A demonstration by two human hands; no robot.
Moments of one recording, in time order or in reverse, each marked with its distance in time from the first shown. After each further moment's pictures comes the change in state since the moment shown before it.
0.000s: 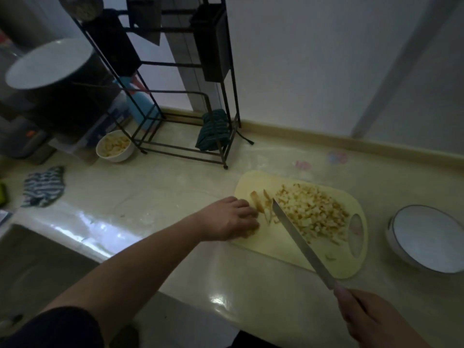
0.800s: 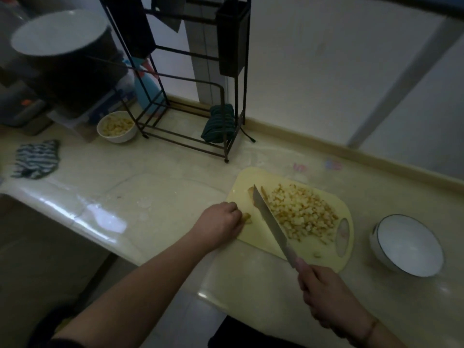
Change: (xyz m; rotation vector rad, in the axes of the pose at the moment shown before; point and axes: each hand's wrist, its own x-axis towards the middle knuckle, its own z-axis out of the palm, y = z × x) left_hand -0.012 0.053 0.017 -0.142 0.185 -0.537; right_hand 0.014 -0.035 0.032 0.080 -0.042 0.066
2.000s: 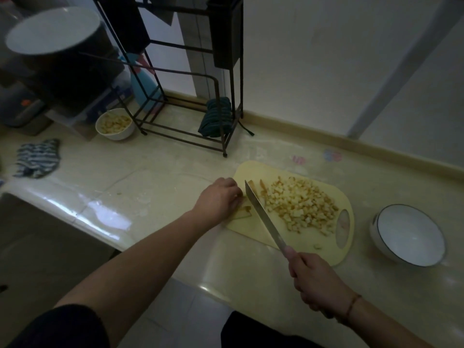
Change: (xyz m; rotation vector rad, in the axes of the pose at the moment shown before) left_hand 0.026 -0.013 -0.012 -0.158 0.110 -0.106; right_hand 0.018 0.003 0.007 -0.073 -0.046 0.013
